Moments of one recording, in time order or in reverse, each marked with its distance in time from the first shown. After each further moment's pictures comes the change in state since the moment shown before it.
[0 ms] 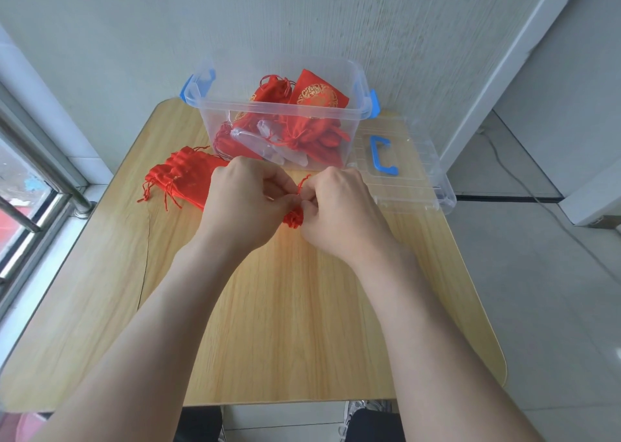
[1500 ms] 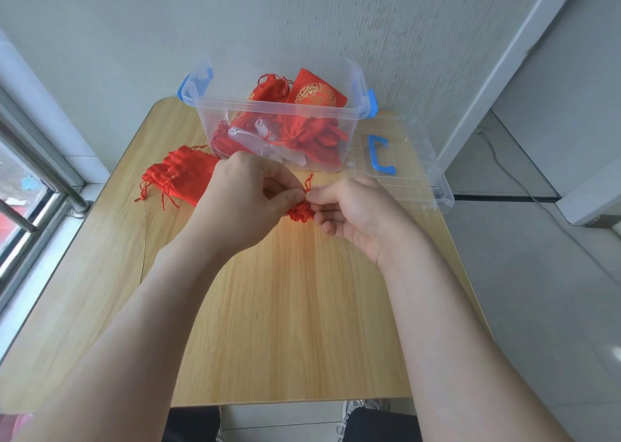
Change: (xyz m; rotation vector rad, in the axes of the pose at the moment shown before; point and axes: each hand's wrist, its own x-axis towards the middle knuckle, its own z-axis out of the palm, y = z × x) left_hand 0.001 0.002 -0.009 -0.039 -0.085 0.168; right_hand 0.006 0.017 -0.013 1.025 -0.176 0.657
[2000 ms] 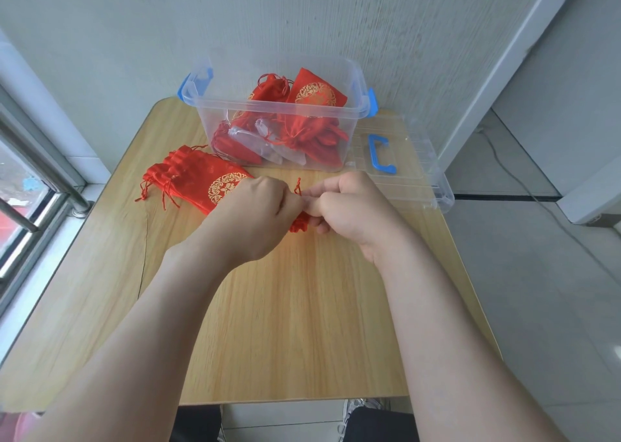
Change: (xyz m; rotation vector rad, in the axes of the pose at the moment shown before) left_hand -0.001 -0.004 0.014 0.260 -0.177 -0.004; right_hand -0.004 -0.001 0.006 -0.326 0.017 -0.136
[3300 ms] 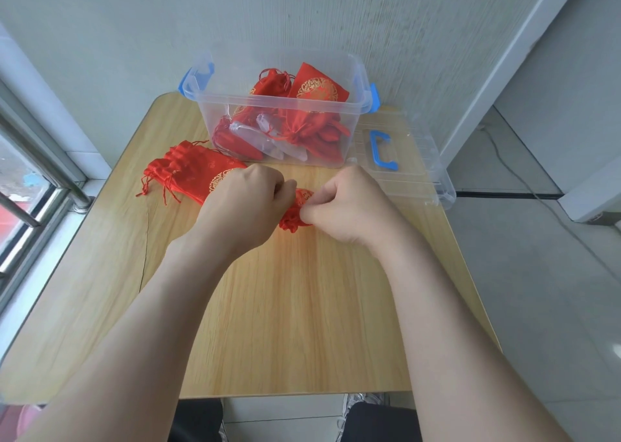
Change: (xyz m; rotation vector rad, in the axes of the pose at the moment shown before) left_hand 0.008 -0.018 0.007 0.073 0.146 -0.042; right_hand -0.008 -0.004 -0.001 -0.402 0.026 -0.077
